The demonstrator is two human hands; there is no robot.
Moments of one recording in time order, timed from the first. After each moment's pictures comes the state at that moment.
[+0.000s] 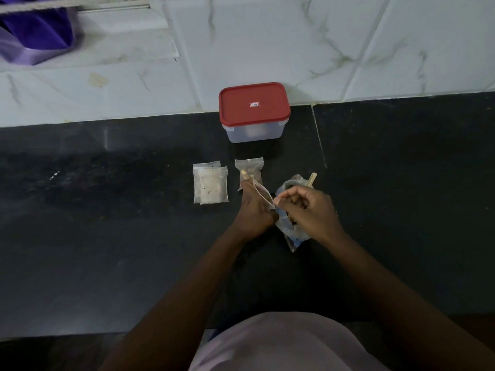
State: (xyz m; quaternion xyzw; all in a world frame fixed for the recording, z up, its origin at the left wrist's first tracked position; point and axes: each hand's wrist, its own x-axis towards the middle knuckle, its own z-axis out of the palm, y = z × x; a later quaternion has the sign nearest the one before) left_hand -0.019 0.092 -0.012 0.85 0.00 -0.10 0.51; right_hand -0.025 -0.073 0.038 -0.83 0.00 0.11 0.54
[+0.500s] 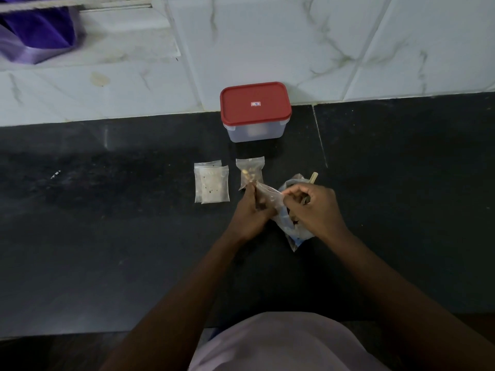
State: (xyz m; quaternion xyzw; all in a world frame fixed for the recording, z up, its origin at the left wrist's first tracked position) left_hand -0.029 0.101 -0.009 0.75 0.05 -0.14 0.64; right_hand -0.021 -0.075 0.038 -0.87 -0.04 0.05 0.48
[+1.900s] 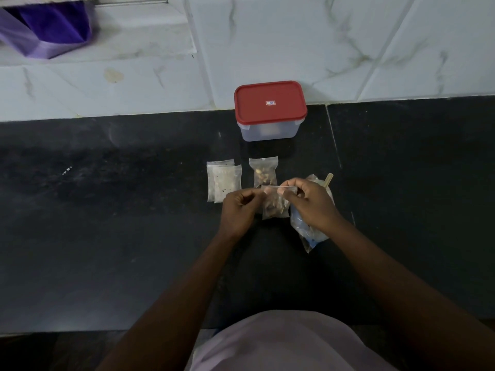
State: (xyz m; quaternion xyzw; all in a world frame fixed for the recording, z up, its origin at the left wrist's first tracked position) left_hand -0.035 0.143 0.000 0.73 0.06 -0.04 0.68; right_hand 0.002 -0.042 0.021 -0.86 -0.06 0.13 0.49
